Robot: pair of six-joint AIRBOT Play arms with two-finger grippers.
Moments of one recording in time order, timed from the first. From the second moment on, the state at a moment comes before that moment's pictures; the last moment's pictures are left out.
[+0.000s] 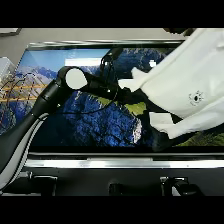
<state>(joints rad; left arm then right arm) -0.68 -1.60 1.82 1.04 -1.09 -1.55 0.03 -0.77 1.57 -2.09 1.34 1.84</state>
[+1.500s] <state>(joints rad) -0.68 -1.60 1.82 1.04 -1.11 -1.56 -0.50 -1.16 2.00 -2.72 1.26 2.11</state>
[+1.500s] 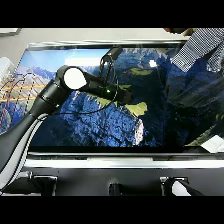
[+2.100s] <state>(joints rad) -0.68 -1.60 1.82 1.04 -1.11 -1.58 -0.76 -1.21 2.00 -2.54 1.15 2.18</state>
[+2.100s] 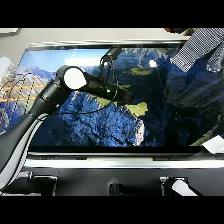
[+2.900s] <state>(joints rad) -0.62 -1.56 1.82 1.04 -1.11 -1.69 -0.78 -0.96 2.00 -2.42 1.26 2.17</state>
